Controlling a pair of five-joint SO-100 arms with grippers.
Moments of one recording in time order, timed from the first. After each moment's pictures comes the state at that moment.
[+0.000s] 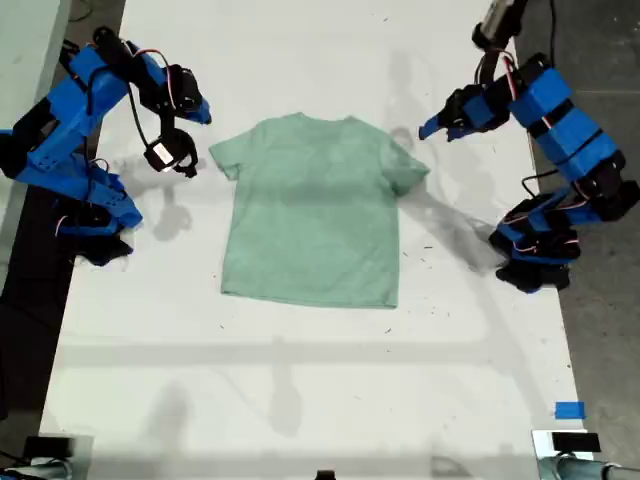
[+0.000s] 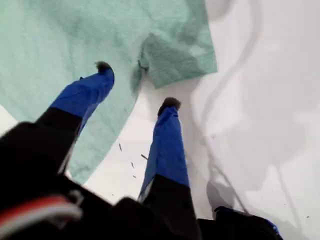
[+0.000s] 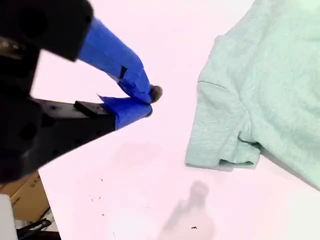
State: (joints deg) arm 0 -47.8 111.4 93.5 88.2 39.3; arm 1 48.6 119.1 101.4 83.1 -48.6
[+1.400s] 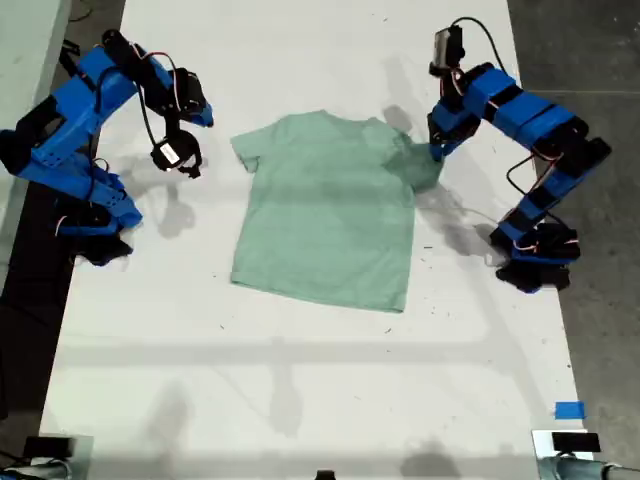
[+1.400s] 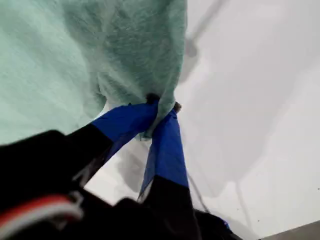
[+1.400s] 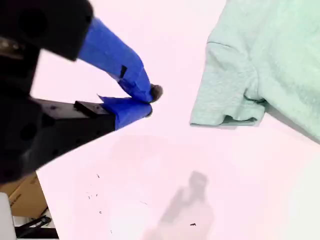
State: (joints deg) arm 0 -48.3 109.1 95.0 86.2 40.1; arm 1 53.6 91.3 96.7 78.3 -61.9
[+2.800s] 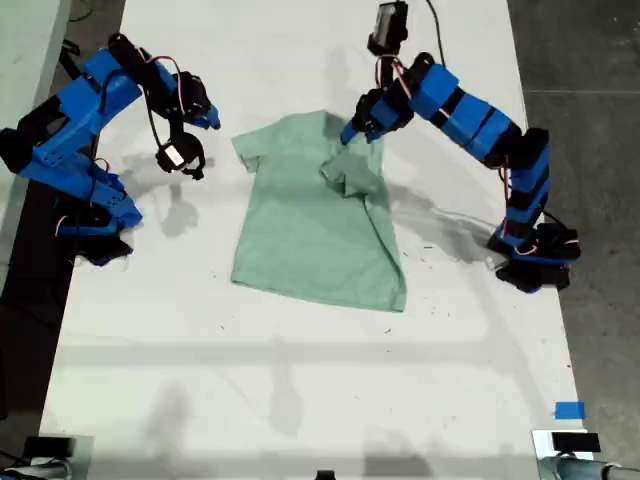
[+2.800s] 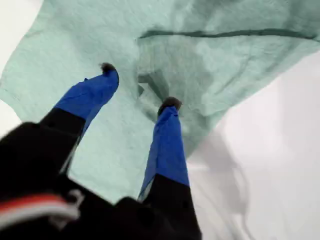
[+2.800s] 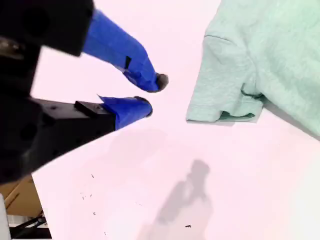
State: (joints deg) arm 0 -48.3 107.6 97.3 83.1 40.1; arm 1 33.9 69.5 47.2 87.1 -43.0
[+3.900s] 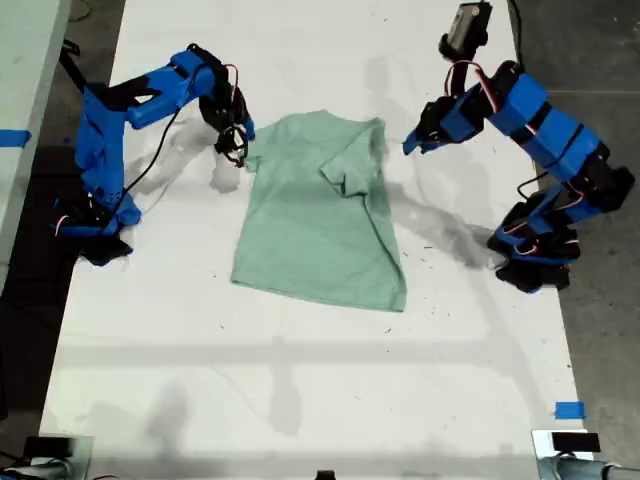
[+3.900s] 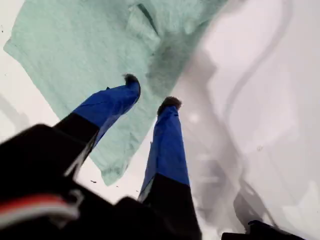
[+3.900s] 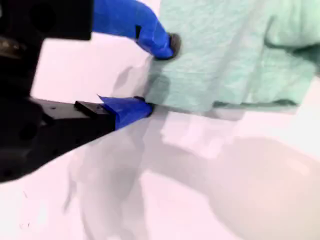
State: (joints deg) arm 0 -57.2 49.0 61.3 80.2 46.2; arm 1 34.5 113.9 92.8 84.2 -40.4
